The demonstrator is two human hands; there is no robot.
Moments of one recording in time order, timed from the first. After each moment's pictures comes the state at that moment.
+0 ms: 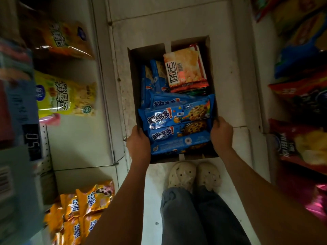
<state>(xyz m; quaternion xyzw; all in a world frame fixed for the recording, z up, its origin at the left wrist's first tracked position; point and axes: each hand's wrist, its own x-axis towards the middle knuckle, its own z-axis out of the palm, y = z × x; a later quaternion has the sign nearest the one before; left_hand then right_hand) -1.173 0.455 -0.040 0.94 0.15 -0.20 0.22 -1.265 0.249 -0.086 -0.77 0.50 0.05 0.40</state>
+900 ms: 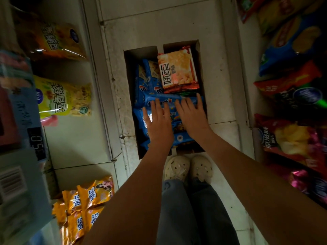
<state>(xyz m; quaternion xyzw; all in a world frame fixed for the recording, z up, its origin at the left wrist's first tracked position) -1.178 0.383 -0.027 0.93 -0.26 -0.19 -0.17 -1.213 0.266 -0.058 -0.99 0.03 0.13 -0.06</state>
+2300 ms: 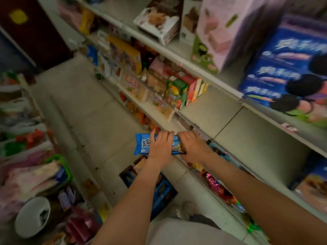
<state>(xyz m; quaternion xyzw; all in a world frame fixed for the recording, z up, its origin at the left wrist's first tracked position) -1.179 0.256 0.526 0.76 -0.64 -0.05 0.00 -1.314 0.177 0.528 -0.94 0.31 0.05 0.14</state>
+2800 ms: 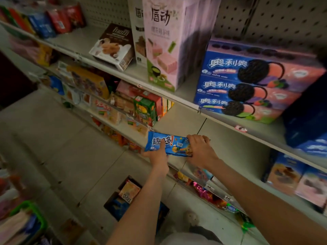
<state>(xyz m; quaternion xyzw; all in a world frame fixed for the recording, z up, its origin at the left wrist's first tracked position) -1.257 0.187 0.560 0.67 0.06 -0.48 0.57 -1.403 0.148 0.551 -0.86 0.50 0.00 0.12</state>
